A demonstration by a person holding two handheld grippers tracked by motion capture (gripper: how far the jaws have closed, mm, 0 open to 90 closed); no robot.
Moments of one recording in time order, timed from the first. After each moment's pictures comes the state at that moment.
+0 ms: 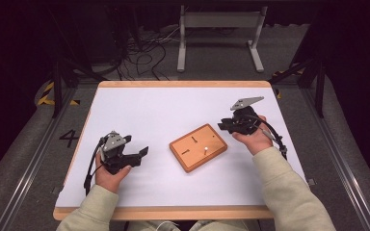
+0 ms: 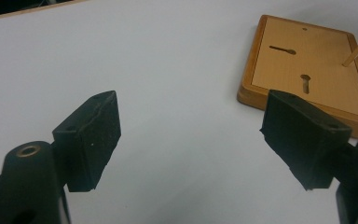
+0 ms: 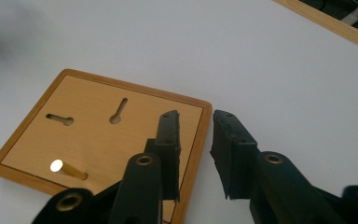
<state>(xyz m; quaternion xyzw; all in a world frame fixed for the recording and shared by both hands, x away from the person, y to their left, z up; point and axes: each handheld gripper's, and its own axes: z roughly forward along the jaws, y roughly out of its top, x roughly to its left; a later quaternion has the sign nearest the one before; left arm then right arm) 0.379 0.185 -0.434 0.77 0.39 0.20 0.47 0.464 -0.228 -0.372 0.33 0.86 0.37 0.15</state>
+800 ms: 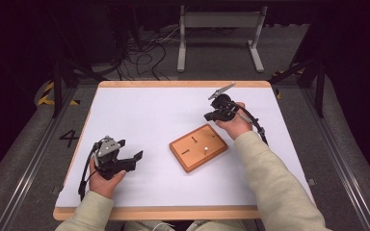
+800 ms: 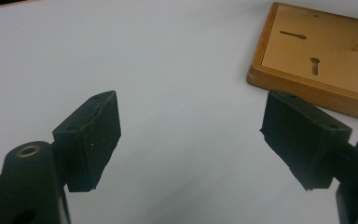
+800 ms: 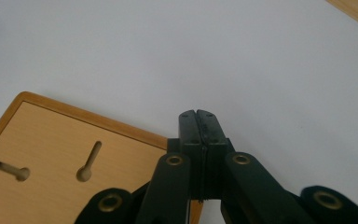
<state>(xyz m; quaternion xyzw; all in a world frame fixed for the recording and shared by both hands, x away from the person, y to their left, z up) 0.364 0.200 -0.438 0.77 0.41 0.21 0.45 0.524 -0.178 -0.384 0.32 0.89 0.31 0.12</state>
